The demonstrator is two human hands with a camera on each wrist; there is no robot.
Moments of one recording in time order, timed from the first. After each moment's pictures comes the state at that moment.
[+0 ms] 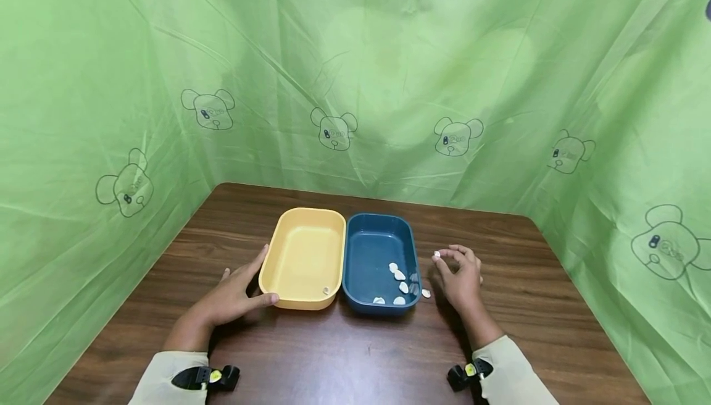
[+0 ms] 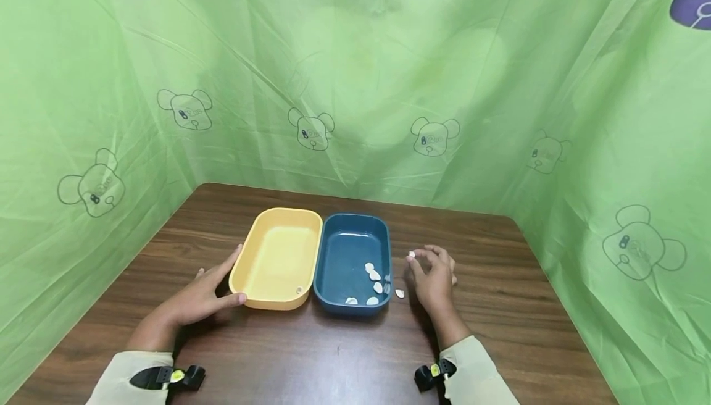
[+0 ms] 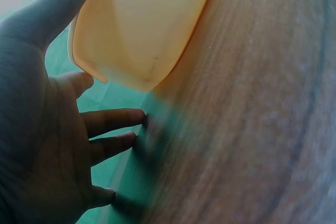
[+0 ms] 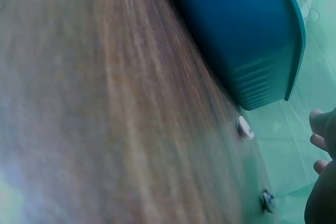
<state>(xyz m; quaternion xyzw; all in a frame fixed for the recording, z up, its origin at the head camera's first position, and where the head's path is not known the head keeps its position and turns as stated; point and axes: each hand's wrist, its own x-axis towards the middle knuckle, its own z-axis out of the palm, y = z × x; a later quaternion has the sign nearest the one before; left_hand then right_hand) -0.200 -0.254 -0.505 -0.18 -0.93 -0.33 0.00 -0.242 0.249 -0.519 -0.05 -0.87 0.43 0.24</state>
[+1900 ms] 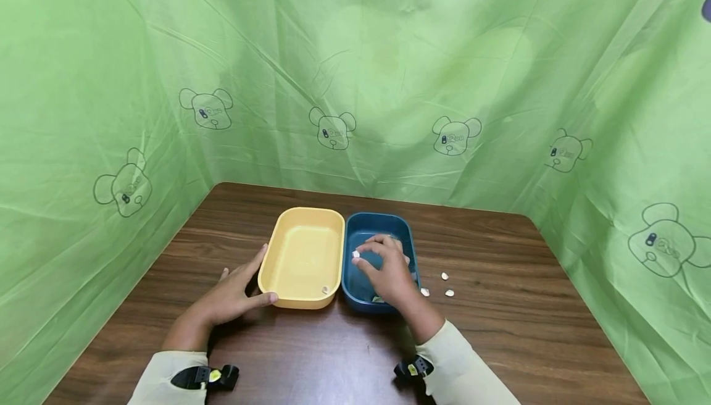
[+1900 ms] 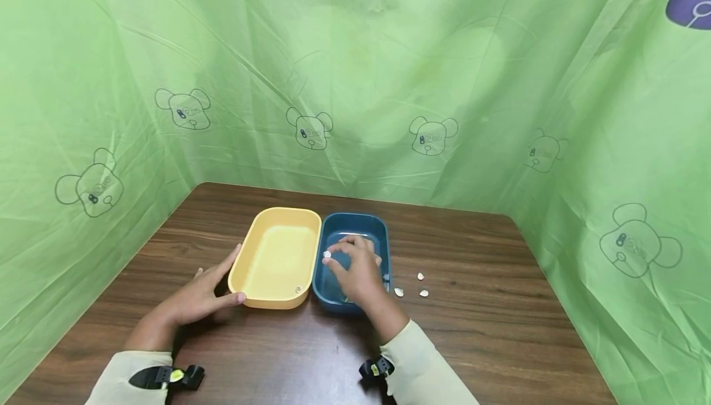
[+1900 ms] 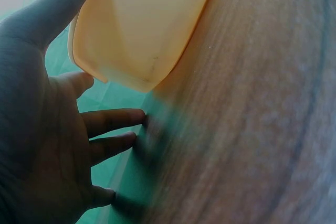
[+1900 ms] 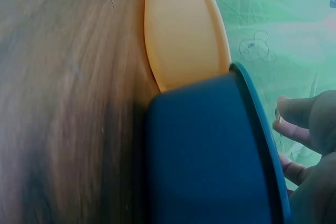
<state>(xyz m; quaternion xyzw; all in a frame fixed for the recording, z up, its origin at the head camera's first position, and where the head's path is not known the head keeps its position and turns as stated) -0.200 -0.254 -0.505 -0.18 -0.93 -0.33 0.00 -0.218 0.107 -0.454 0.12 -0.89 0.44 0.09</state>
